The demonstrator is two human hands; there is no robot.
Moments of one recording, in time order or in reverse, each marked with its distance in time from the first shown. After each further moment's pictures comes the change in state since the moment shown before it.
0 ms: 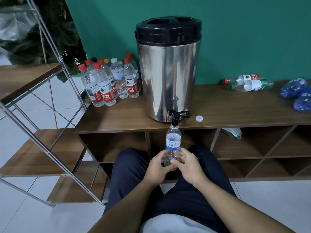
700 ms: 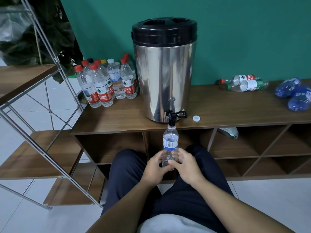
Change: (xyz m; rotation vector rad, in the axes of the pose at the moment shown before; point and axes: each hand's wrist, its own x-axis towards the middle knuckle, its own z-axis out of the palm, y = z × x) left_hand -0.002 0.002 0.001 -0.052 -0.024 0.023; right_hand -0.005 -0.008 0.000 0.035 0.012 0.006
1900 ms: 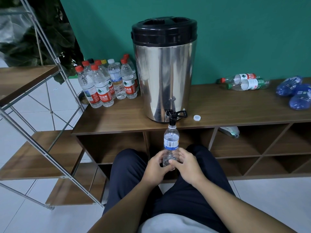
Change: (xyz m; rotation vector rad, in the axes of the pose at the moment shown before) left_hand -0.002 0.004 -0.001 -0.002 0.007 0.002; right_hand -0.001 -0.001 0.000 0.010 0.008 -0.011
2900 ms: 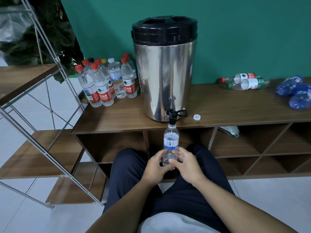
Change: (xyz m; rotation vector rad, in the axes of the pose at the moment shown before) left_hand 0.001 -0.004 0.000 0.029 0.005 -0.005; right_hand -0.003 -0.003 -0.001 0.005 0.004 -0.002
